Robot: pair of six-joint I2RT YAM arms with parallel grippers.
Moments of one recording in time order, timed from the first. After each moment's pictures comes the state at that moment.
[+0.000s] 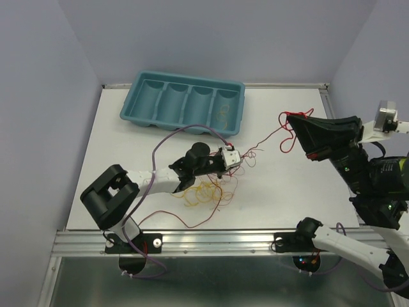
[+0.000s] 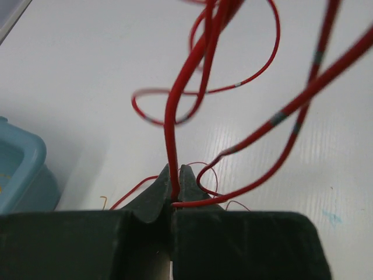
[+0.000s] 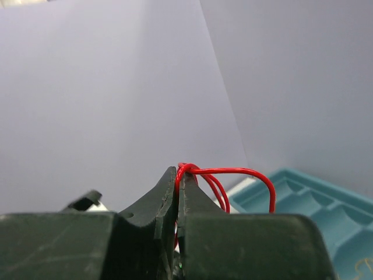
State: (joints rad) left arm -0.88 1.56 0.74 0.58 0.39 0.31; right arm 0.82 0.64 1.15 0.02 -0.01 0.36
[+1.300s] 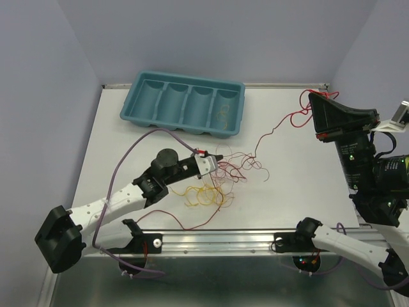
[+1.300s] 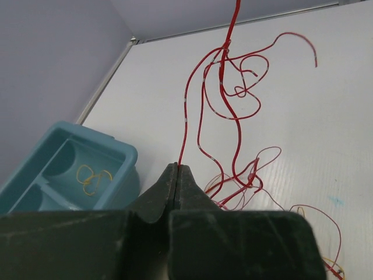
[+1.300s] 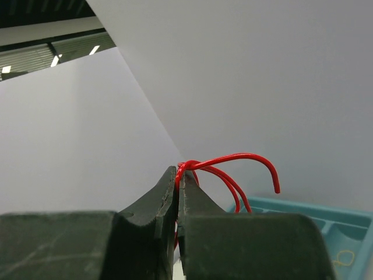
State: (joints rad) left arm -0.85 1.06 0.60 0.42 0.34 0.42; right arm 0.82 0.71 1.28 0.09 0.33 0.35
